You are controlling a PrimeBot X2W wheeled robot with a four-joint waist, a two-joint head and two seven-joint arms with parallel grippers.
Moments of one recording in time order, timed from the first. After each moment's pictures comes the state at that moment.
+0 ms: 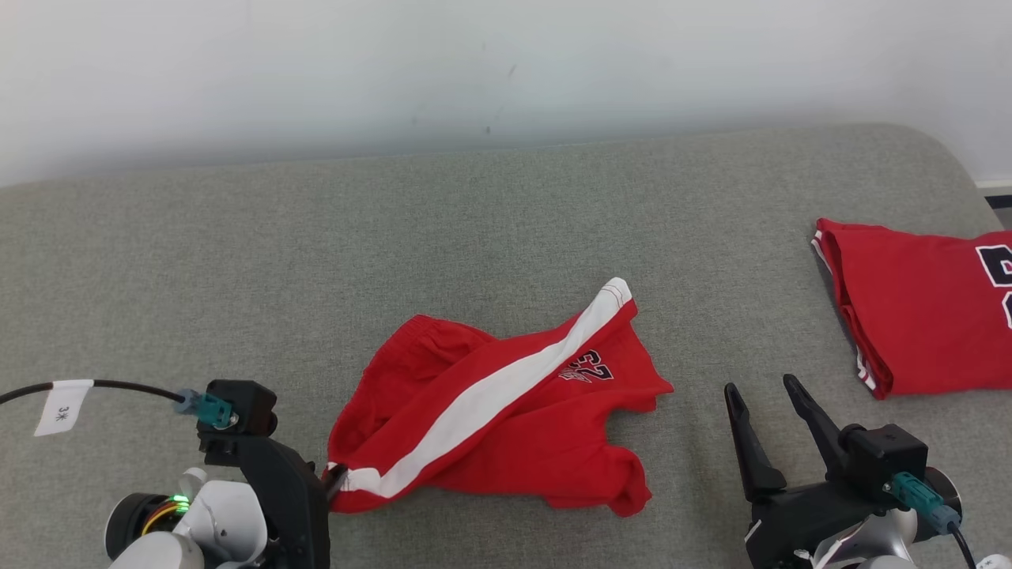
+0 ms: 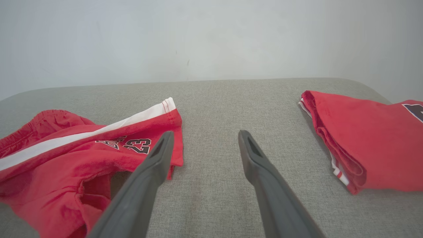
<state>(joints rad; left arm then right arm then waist) -0.31 0.53 -0.51 -0.04 -0.80 0.21 0.70 -0.08 -0.14 0.07 0.14 0.18 0.13 -0.04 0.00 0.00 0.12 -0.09</state>
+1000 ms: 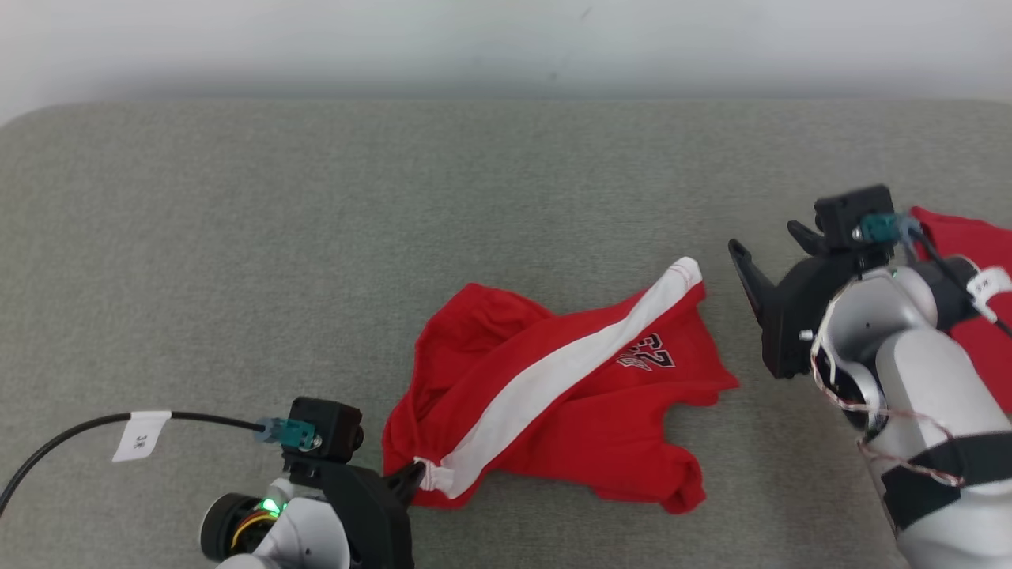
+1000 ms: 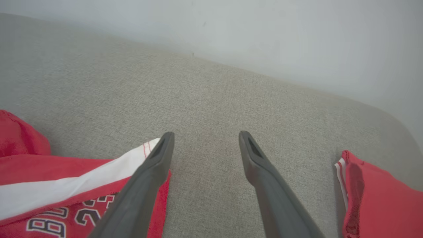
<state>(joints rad) -0.28 0.43 -0.59 -0.09 -0.77 0.19 0.59 -0.57 -0.29 0.19 0.34 0.20 0.13 0.43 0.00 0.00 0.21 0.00</state>
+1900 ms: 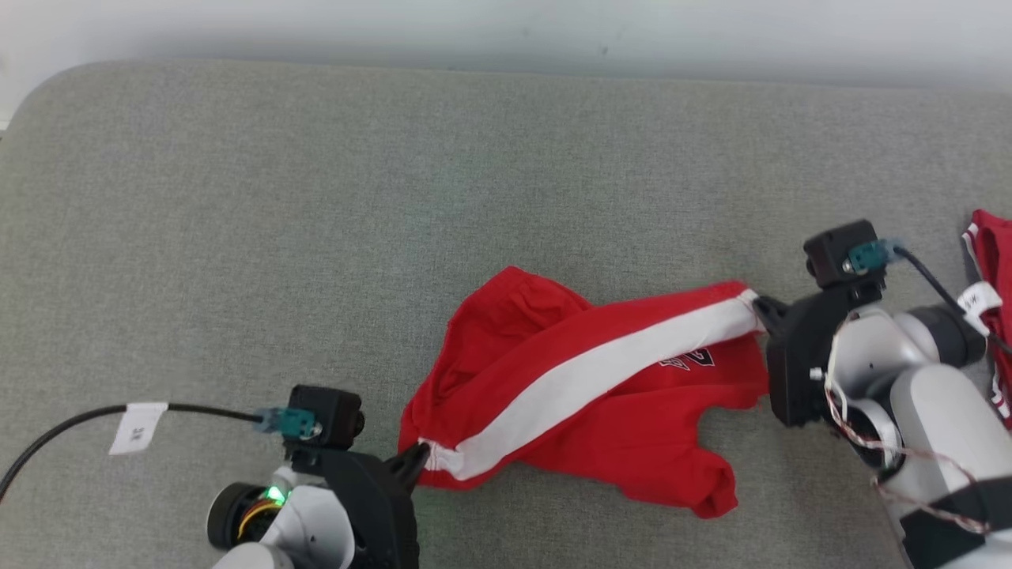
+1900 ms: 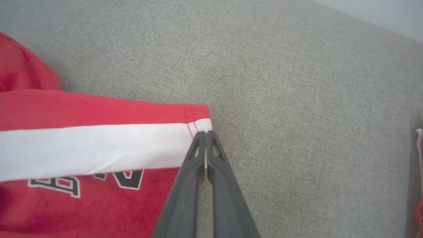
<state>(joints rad) -0.32 0.39 -0.59 -0.05 -0.78 0.18 0.54 -0.51 -0.34 0.21 0.26 0.29 0.13 0.68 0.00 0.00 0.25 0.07</state>
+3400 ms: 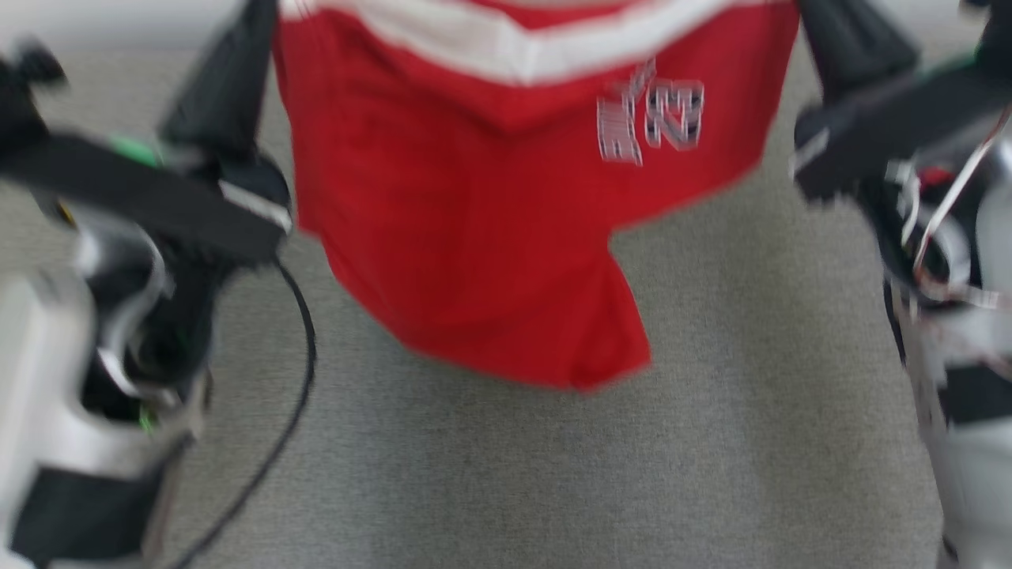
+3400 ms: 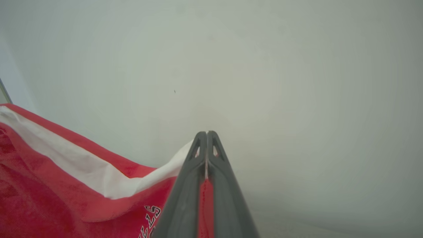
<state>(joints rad) -0.73 0.30 -0.25 -0.15 -0.97 0.09 0.21 -0.80 -0.29 0.17 0.01 0.42 0.13 0.32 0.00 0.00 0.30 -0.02</state>
